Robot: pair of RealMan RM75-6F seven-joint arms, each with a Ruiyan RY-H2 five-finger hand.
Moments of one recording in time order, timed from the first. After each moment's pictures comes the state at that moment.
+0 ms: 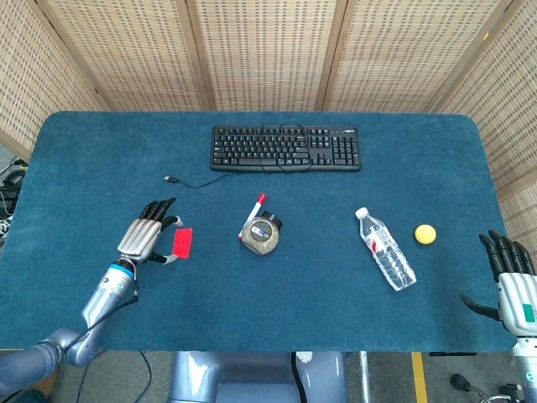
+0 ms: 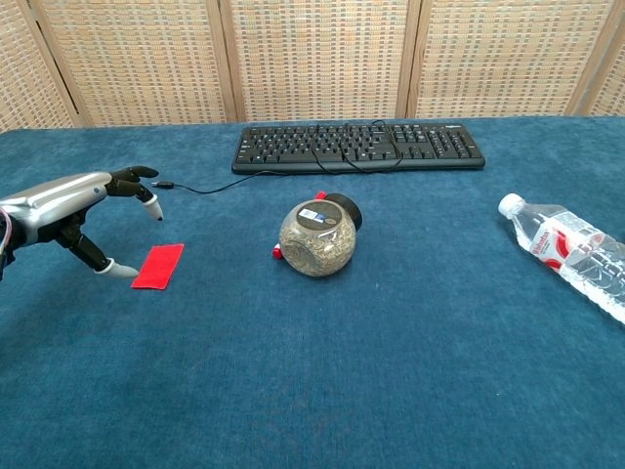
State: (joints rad) left arm -0.59 -1.63 -0.12 -1.14 1.37 1.01 -0.09; right arm 0.08 -1.10 0.09 -1.55 -1.48 1.48 0.07
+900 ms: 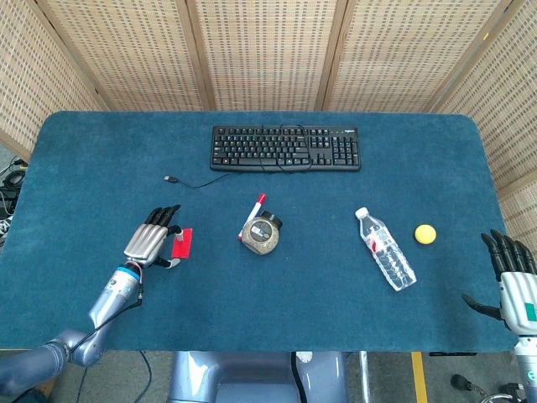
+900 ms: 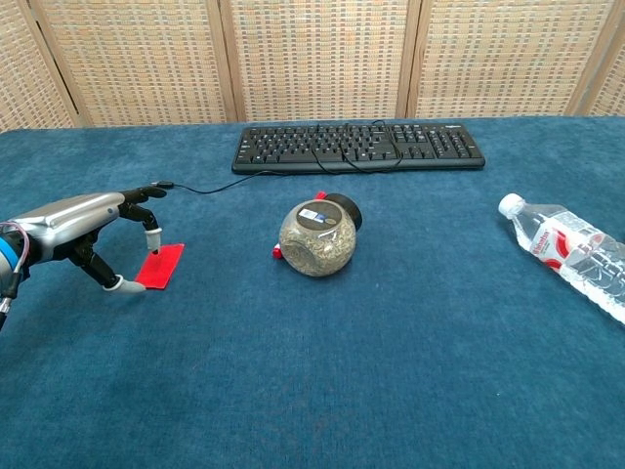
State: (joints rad) left arm -0.60 -1.68 -0.10 -1.08 1.35 0.97 -0.05; right arm 0.08 -1.10 0.09 -1.54 -1.47 1.47 0.09
